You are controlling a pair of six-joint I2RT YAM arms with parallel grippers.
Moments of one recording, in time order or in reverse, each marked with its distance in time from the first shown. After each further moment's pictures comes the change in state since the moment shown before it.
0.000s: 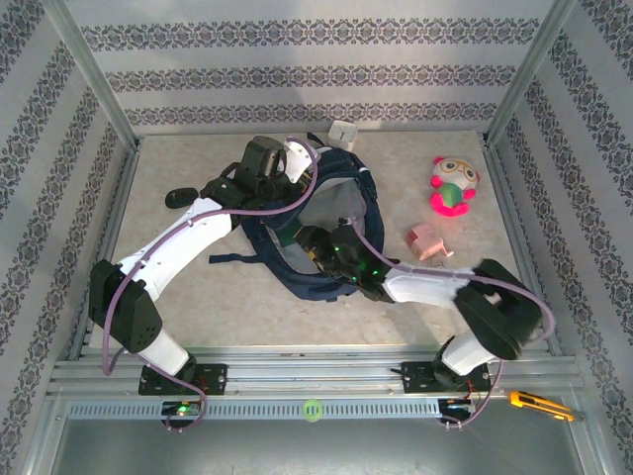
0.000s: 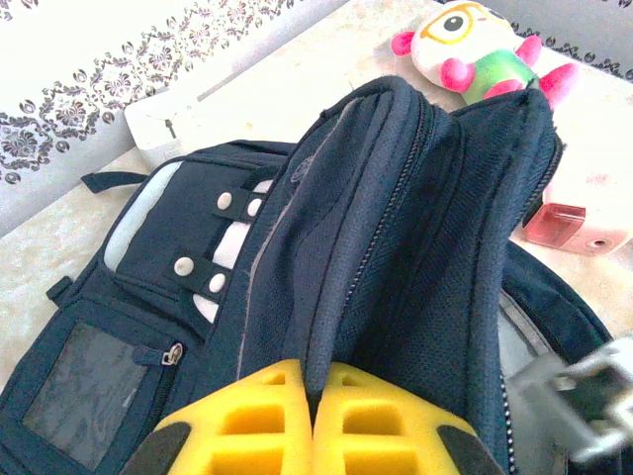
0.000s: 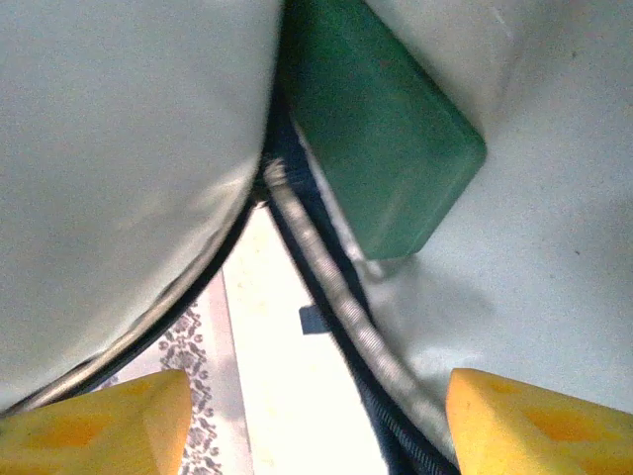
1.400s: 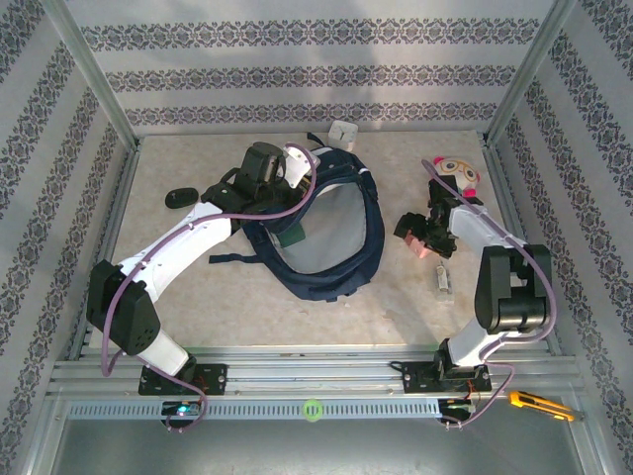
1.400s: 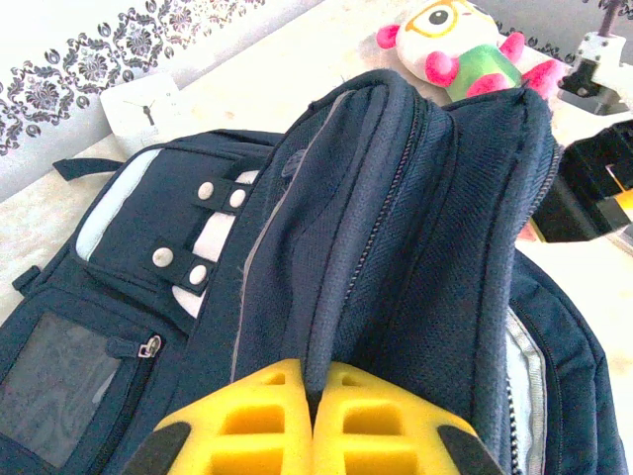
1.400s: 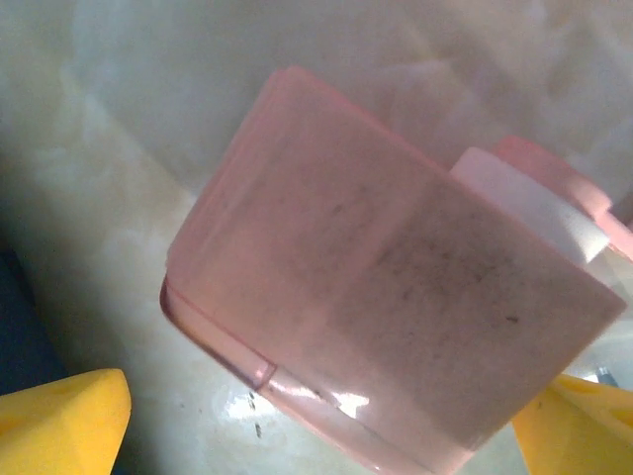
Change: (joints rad) left arm 0.000 -0.015 -0.061 0.044 0.032 -0.029; right arm -0.805 0.155 0.351 -1.031 -0.106 -0.936
